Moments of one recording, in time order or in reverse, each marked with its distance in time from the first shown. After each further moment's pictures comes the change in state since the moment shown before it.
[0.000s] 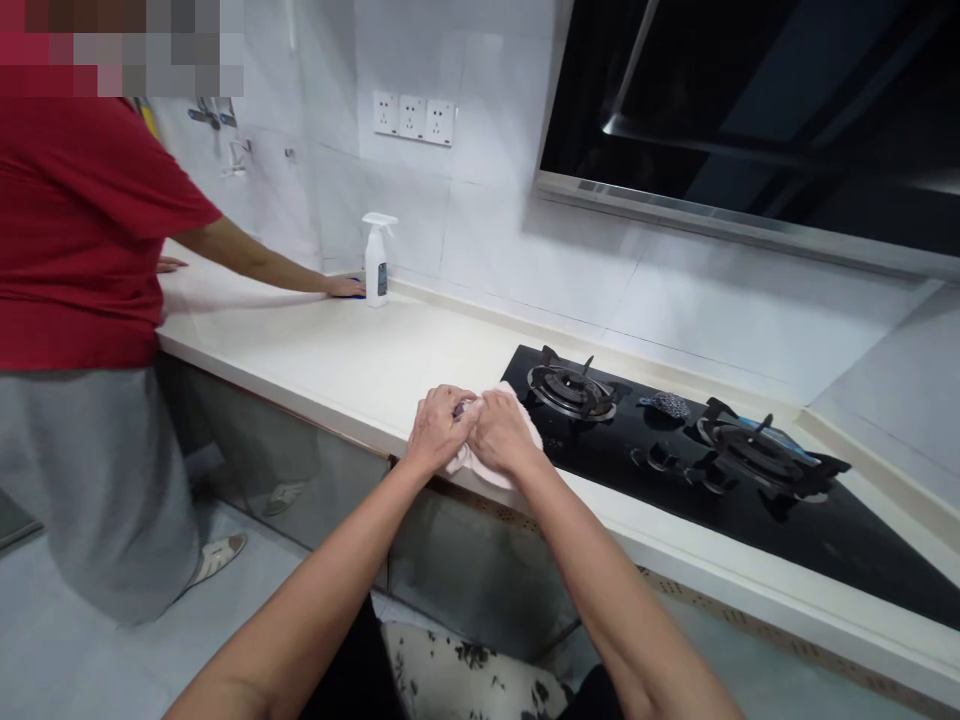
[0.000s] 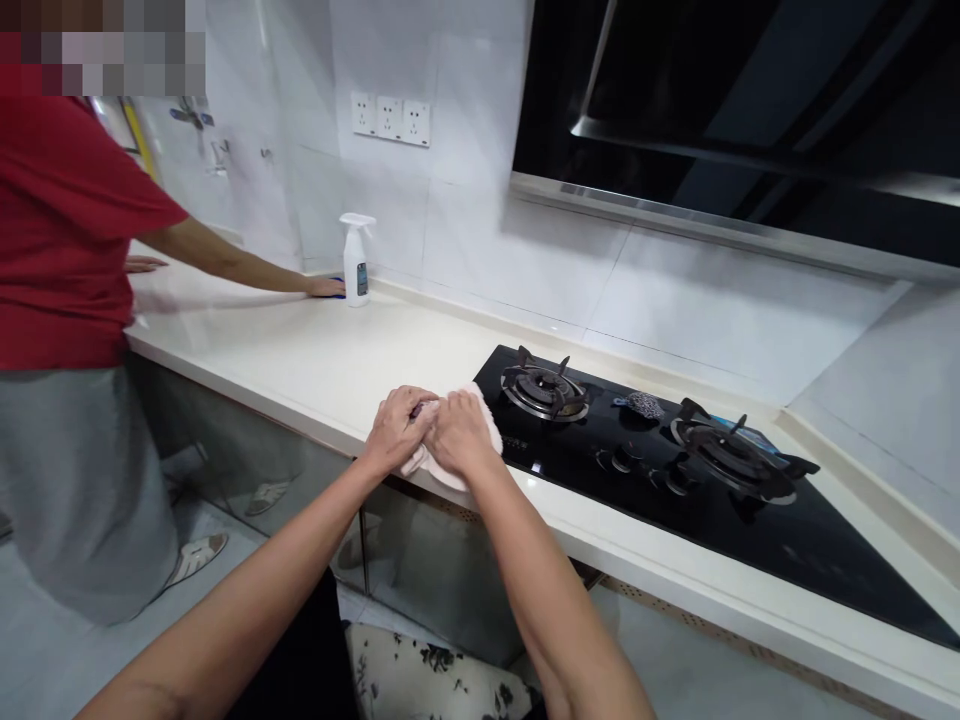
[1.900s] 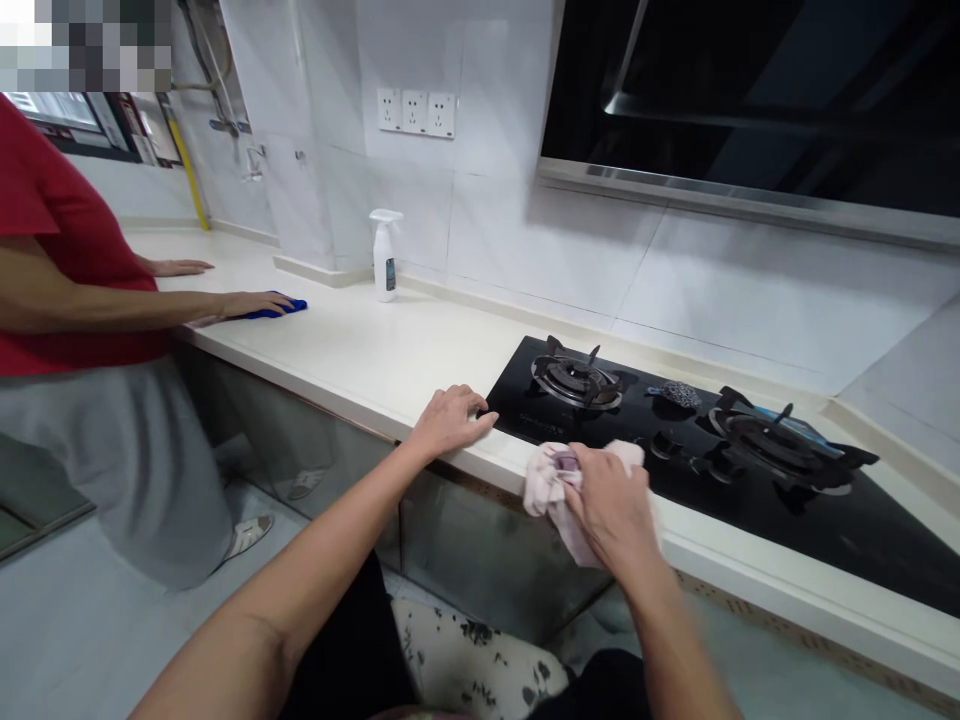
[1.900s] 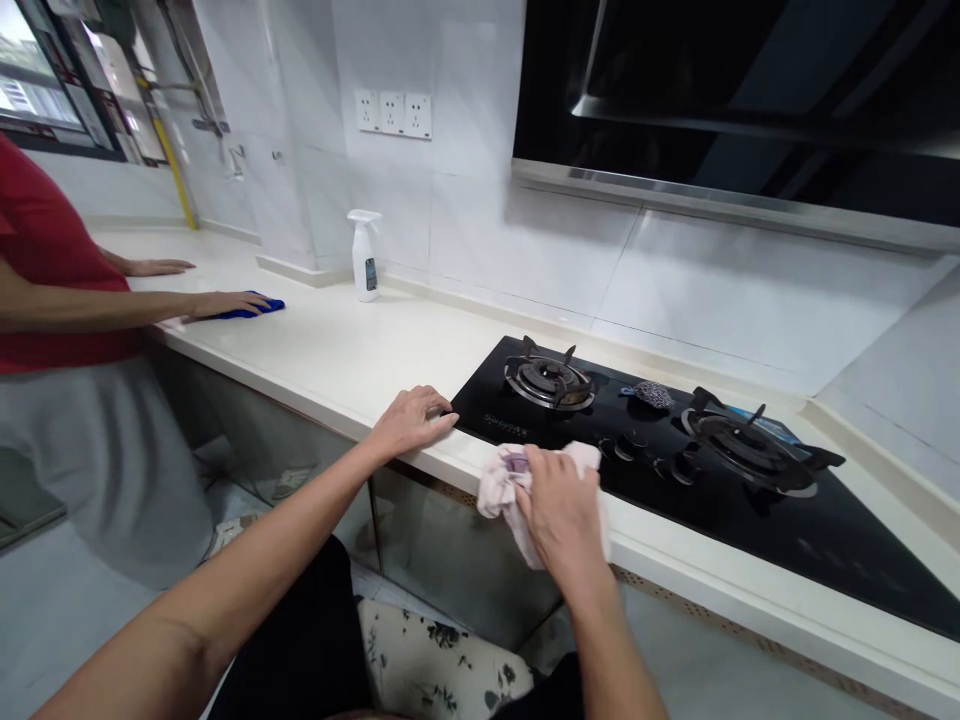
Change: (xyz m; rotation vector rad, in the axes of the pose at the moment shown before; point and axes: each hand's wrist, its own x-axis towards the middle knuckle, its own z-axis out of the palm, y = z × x) left_hand 0.003 0.017 0.000 0.138 -0.268 0.060; right_hand -0.179 0.053 -0.029 -0.178 0.193 0.226
